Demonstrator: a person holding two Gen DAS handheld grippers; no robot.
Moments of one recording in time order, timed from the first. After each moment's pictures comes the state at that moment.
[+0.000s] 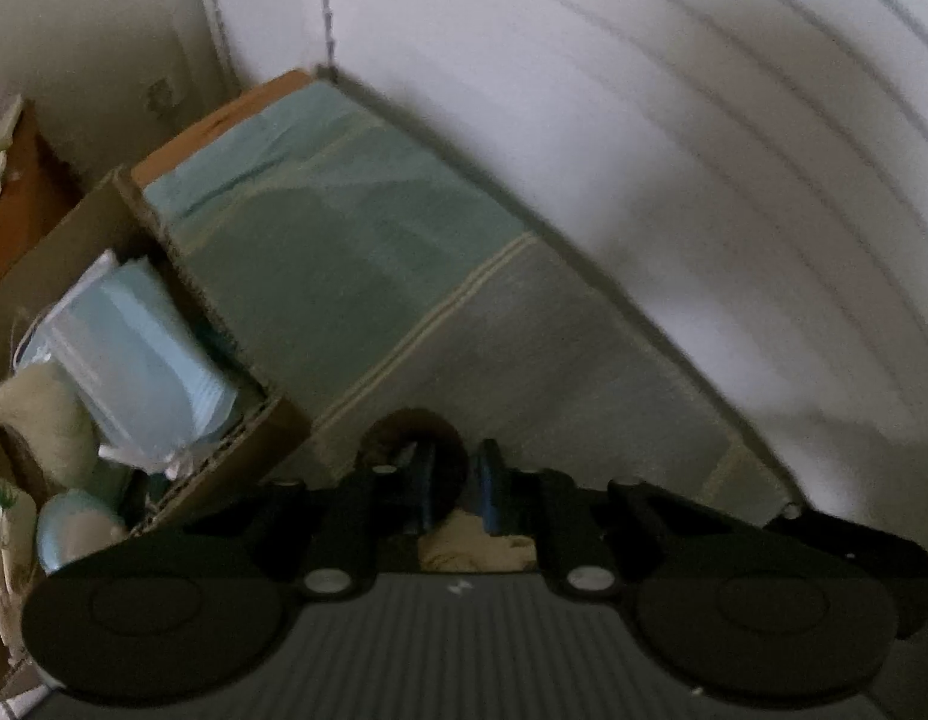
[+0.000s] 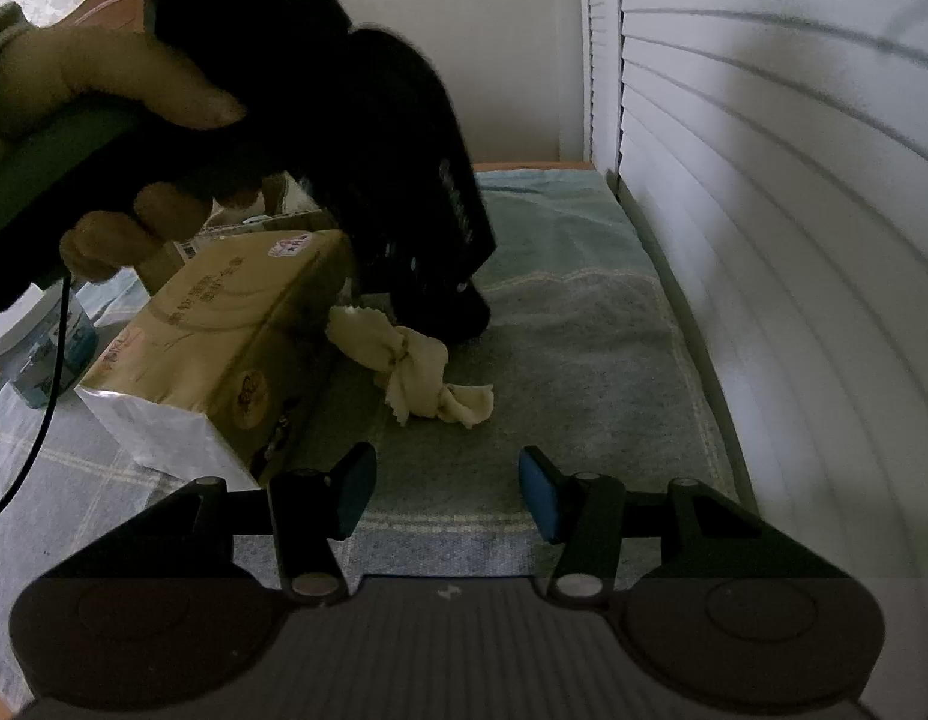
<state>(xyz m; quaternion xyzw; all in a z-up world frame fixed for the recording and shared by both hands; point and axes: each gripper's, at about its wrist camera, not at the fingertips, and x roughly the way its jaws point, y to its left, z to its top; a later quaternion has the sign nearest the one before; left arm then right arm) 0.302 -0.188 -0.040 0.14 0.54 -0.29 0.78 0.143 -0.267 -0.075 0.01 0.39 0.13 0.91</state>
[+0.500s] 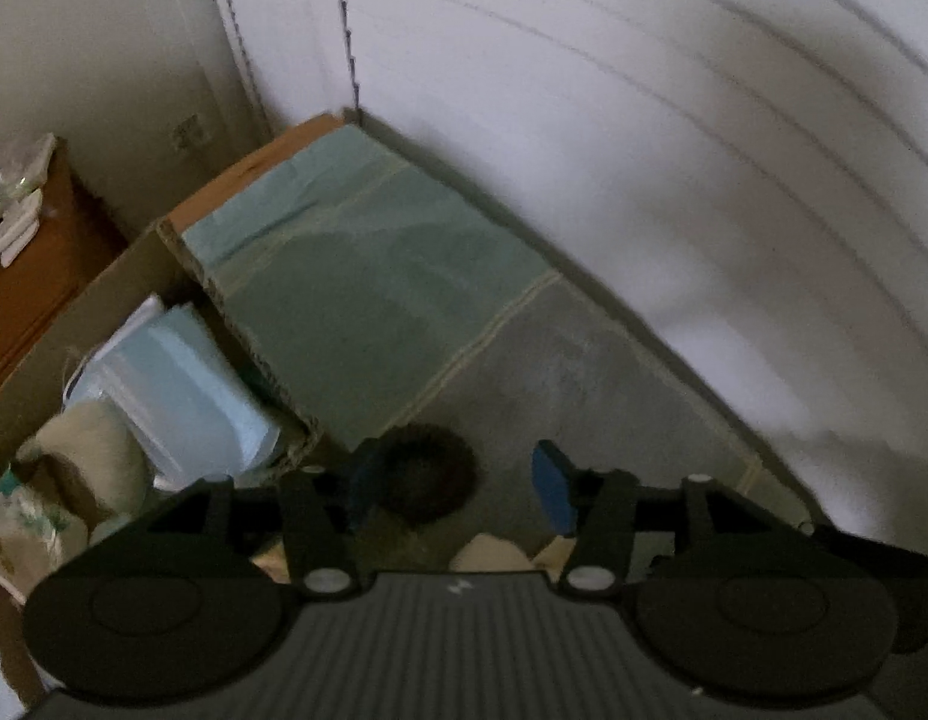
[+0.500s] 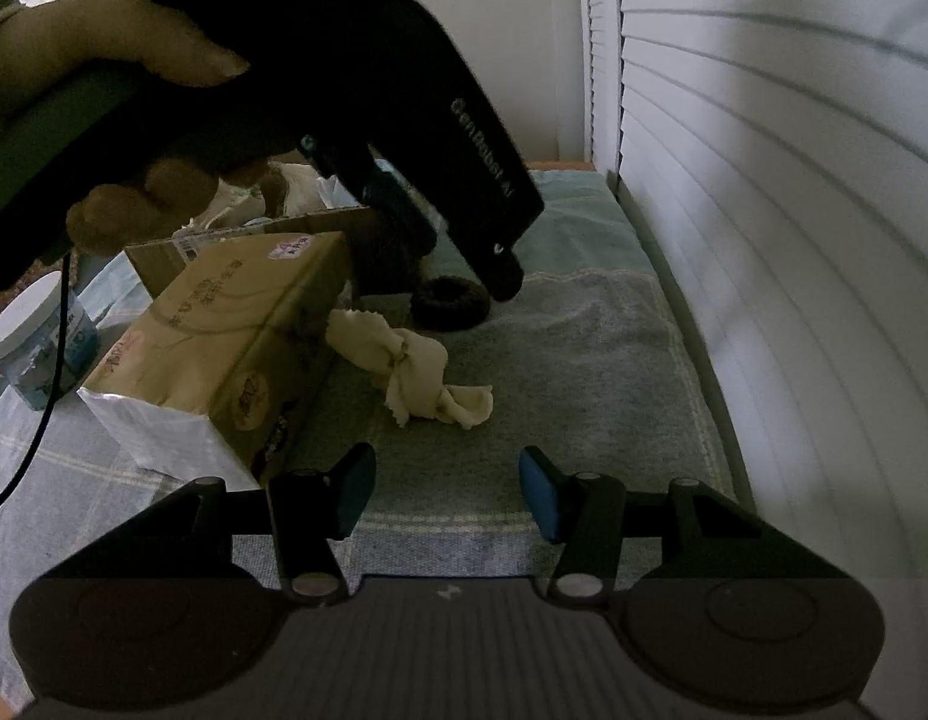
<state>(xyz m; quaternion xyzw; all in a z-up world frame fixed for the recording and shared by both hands) 0.297 -0.188 -0.027 0.17 0.52 -0.25 0.80 0.144 -0.268 -0.074 0.01 0.39 0.13 0.91</state>
